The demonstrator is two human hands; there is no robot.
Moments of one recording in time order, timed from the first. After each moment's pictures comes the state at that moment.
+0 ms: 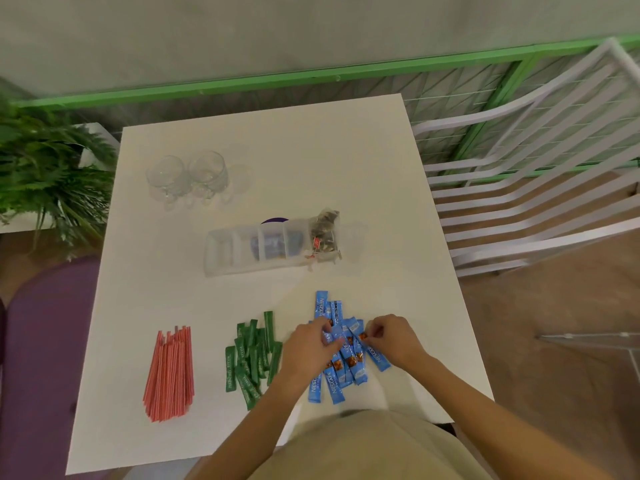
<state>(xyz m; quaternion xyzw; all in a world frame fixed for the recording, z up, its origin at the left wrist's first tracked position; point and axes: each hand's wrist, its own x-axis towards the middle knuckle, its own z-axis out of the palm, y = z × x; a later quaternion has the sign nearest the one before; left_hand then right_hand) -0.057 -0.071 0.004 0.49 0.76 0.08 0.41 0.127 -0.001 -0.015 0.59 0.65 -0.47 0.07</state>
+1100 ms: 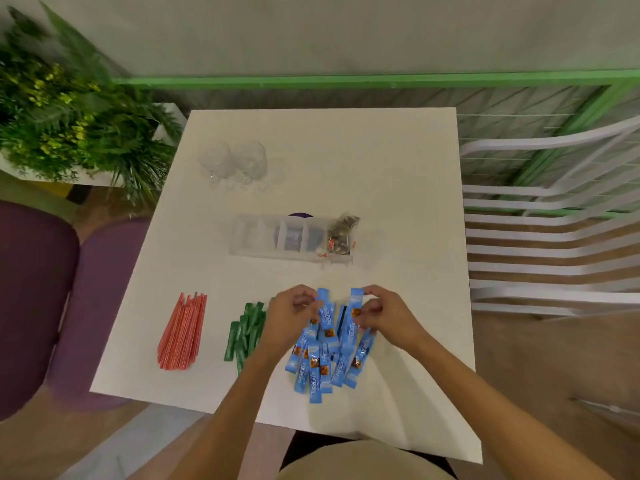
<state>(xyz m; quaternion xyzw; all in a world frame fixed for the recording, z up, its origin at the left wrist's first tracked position) -0.064 -0.049 0.061 0.29 0.77 0.38 0.43 0.119 0.060 0.039 0.44 0.59 -0.68 -0.05</state>
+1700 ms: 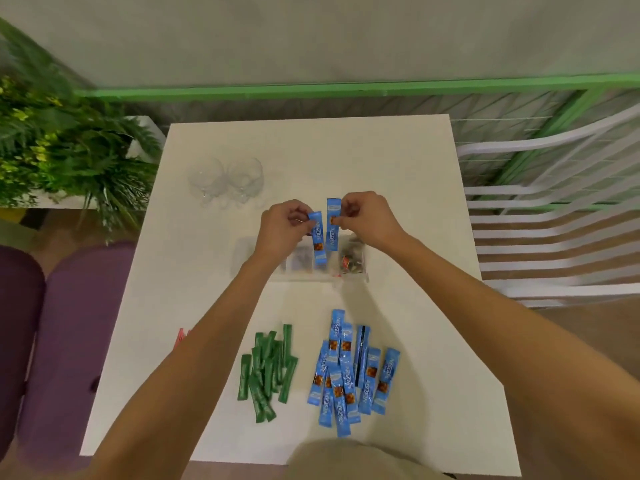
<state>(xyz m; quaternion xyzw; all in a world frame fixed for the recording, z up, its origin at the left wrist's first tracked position) -0.186 0.094 0.096 0.40 0.74 0.40 0.36 -0.027 0.186 0.095 0.45 0.75 -0.47 -0.15</state>
